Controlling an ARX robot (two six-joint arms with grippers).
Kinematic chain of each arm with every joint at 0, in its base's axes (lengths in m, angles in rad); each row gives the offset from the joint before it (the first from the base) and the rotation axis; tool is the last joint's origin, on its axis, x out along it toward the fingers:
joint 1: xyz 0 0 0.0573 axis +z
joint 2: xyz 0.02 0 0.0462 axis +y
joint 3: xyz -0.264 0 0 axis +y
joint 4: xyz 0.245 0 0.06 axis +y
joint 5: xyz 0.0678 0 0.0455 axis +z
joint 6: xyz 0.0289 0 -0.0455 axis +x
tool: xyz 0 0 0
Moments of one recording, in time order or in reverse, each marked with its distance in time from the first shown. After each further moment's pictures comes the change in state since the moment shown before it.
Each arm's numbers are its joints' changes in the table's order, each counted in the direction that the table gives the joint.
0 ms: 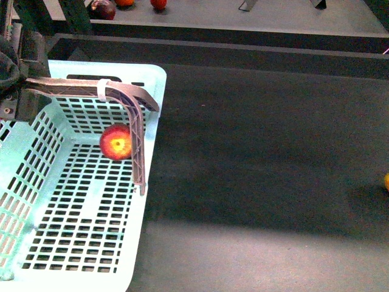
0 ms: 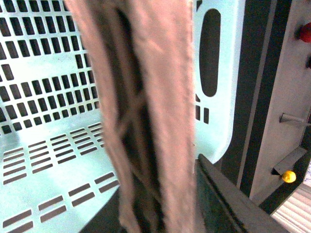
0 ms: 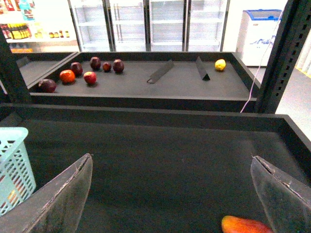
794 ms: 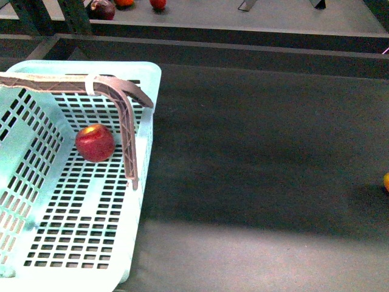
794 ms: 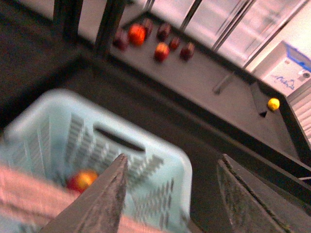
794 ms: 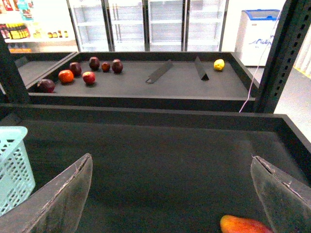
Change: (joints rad) left arm 0.013 -0.299 0.475 -0.933 0.056 1.215; right arm 0.000 0.000 0.000 0.000 0.000 0.000
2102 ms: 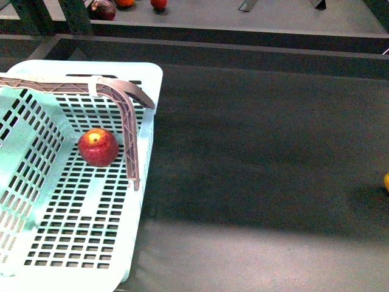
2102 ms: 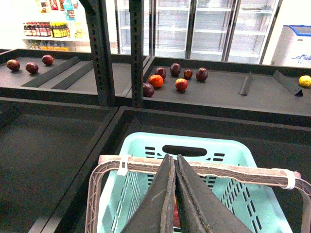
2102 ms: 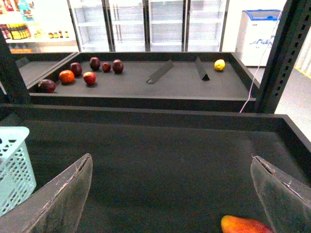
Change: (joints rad) left arm 0.253 -0.931 0.378 0.440 -0.243 0.412; right arm 0.000 0.000 0.000 0.000 0.000 0.000
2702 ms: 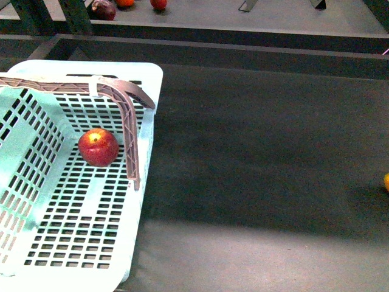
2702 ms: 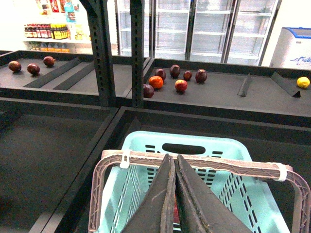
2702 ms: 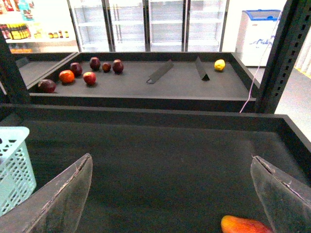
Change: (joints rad) left arm 0.000 -0.213 0.000 0.212 0.000 0.000; right arm 0.000 0.000 0.000 0.000 0.000 0.000
